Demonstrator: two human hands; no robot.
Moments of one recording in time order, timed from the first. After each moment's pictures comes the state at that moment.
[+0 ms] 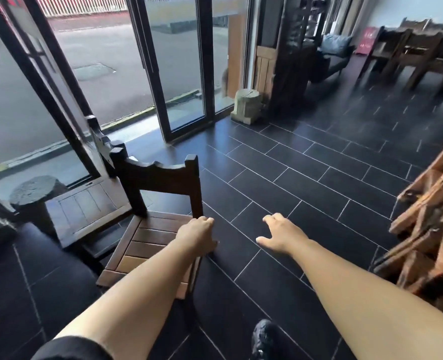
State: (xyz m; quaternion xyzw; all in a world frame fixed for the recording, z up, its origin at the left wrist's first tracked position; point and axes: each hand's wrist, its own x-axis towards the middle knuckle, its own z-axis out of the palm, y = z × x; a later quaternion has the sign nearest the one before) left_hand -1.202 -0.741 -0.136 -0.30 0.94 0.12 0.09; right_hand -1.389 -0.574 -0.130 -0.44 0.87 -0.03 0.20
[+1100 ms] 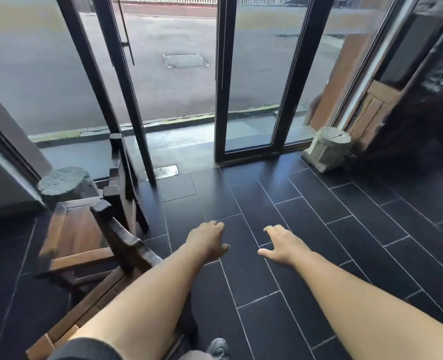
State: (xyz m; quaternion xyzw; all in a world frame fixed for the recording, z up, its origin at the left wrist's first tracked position) left_hand -1.526 -1.116 -0.133 -0.50 0.85 0.17 0.07; right_hand -1.749 -1.047 -0.128 -0.63 0.74 0.06 0.22
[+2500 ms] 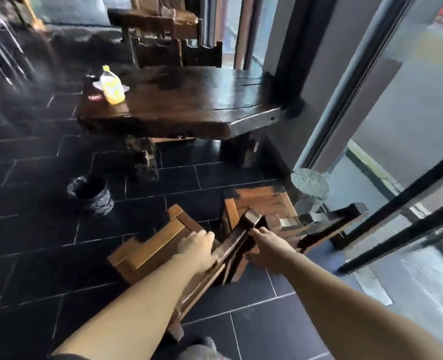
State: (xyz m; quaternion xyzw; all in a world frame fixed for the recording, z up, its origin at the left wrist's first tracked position) left_hand -1.407 -1.181 -0.169 -0.96 0.18 0.19 -0.08; right_hand -1.442 -1.399 -0.143 -0.97 -0.02 0.20 0.14
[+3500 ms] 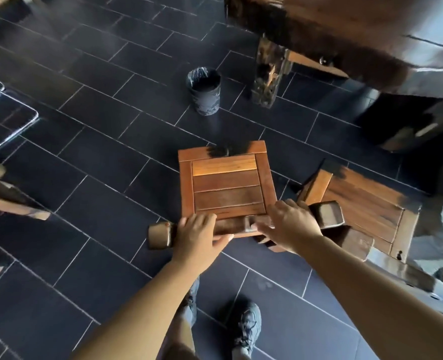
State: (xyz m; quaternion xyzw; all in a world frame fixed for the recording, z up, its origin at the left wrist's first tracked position) left_hand -1.494 -1.212 -0.291 -0.98 -0.18 0.01 -0.09; right_hand -1.326 -1.393 -0.281 -0.90 -0.40 0.17 -0.02
